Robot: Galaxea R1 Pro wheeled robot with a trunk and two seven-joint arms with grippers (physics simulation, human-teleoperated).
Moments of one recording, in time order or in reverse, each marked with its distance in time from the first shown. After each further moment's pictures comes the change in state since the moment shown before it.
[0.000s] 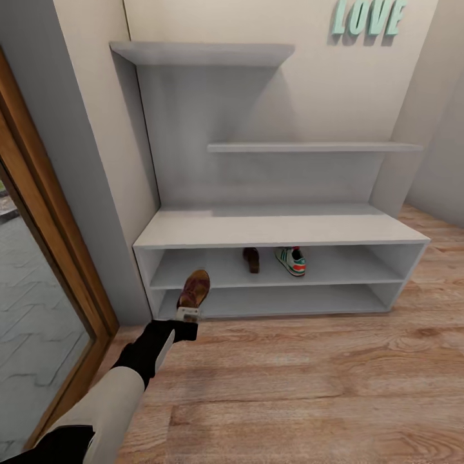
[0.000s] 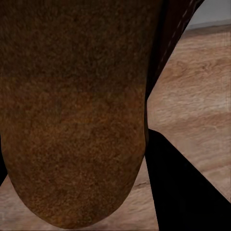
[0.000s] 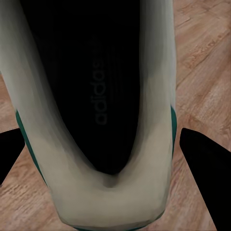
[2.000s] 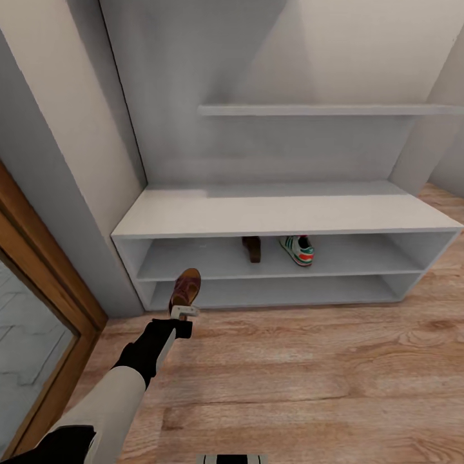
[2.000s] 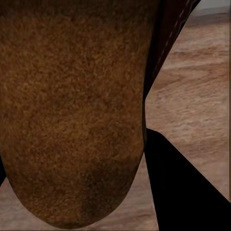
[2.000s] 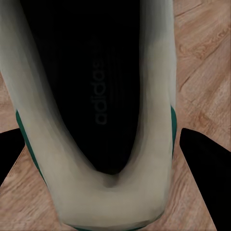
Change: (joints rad) left arm -0.001 -0.007 0.002 -0.011 0.002 0.008 0.155; right arm 0.001 0.011 0.000 0.011 0.006 0.000 -0.001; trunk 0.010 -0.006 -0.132
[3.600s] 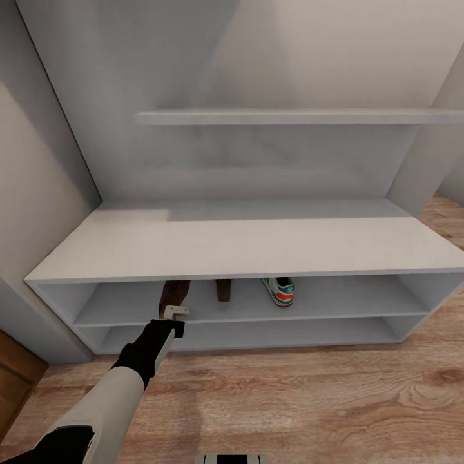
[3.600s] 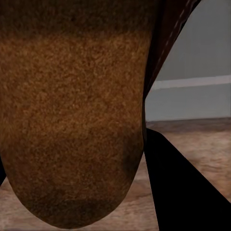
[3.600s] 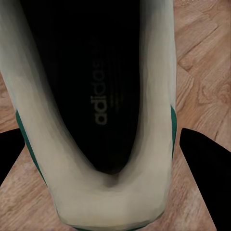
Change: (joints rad) left arm 0.002 0.007 0.000 0.001 0.009 0.001 0.155; right arm 0.000 0.000 -0.003 0.000 0.001 -0.002 -0.002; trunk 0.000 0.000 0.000
